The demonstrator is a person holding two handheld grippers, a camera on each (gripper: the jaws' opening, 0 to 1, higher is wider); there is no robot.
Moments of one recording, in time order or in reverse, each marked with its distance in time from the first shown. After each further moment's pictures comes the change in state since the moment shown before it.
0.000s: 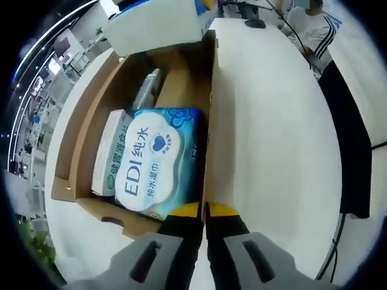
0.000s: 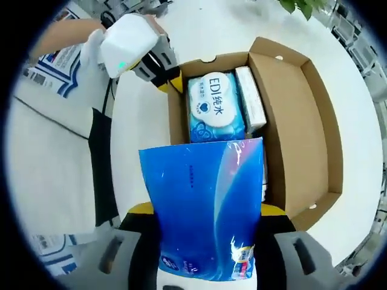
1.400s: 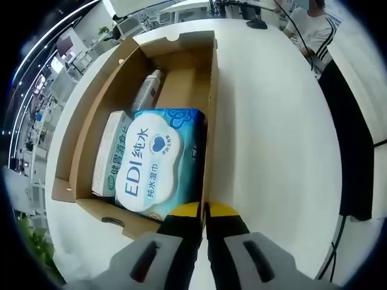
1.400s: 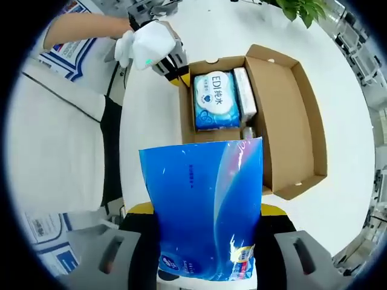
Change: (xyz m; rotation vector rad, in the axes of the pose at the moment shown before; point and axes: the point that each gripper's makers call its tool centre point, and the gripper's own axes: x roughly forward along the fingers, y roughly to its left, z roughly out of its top) left arm 0.001 -0.003 -0.002 -0.019 -0.008 0.009; right arm -0.053 0.000 -0.039 -0.056 0.034 -0.021
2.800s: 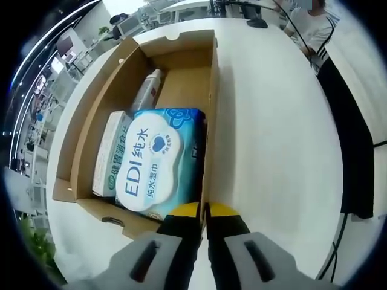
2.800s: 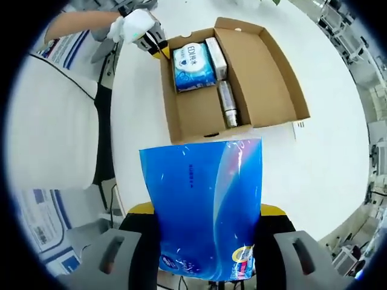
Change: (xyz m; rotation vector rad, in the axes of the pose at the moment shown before) left arm -0.001 -0.001 -0.001 0.008 0.005 0.017; right arm -0.027 -0.020 -0.102 0.105 0.044 -0.055
